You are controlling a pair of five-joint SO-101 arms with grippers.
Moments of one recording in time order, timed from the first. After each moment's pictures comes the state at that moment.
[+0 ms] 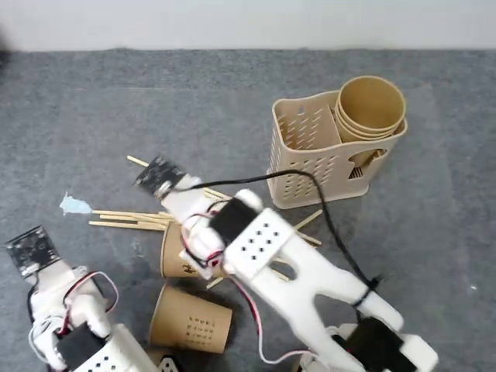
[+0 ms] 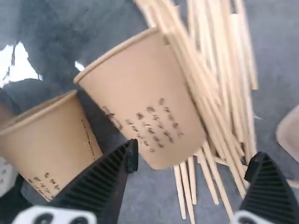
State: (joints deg) left arm -45.4 -103.2 91.3 72.0 1.9; right arm -52.9 -10.7 16.0 79.2 4.4
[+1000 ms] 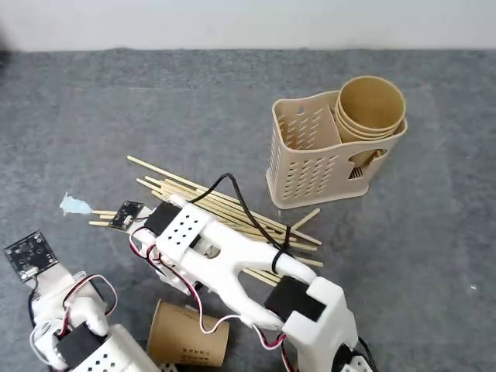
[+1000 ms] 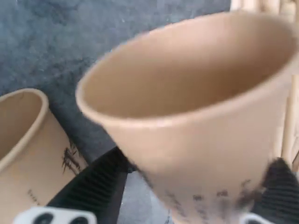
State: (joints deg) left arm -46.6 -103.2 94.5 72.0 1.8; right arm -58.3 21.5 -2.3 85.7 5.7
